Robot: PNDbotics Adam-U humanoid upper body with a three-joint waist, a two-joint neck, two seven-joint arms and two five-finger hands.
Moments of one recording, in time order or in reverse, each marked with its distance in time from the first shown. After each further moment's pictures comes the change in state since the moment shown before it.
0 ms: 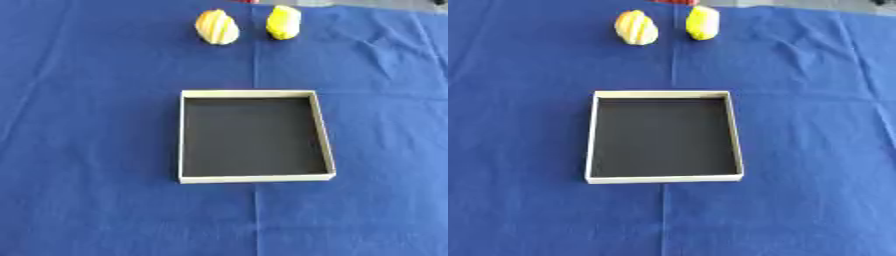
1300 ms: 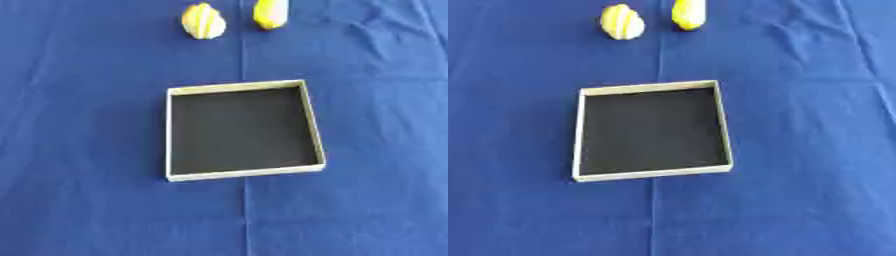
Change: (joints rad) left arm 0.036 0.000 0.042 0.000 -0.024 0.019 0.045; right arm 0.526 0.170 -0.225 -0.310 0.271 -0.470 -0.320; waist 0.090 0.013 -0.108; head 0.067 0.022
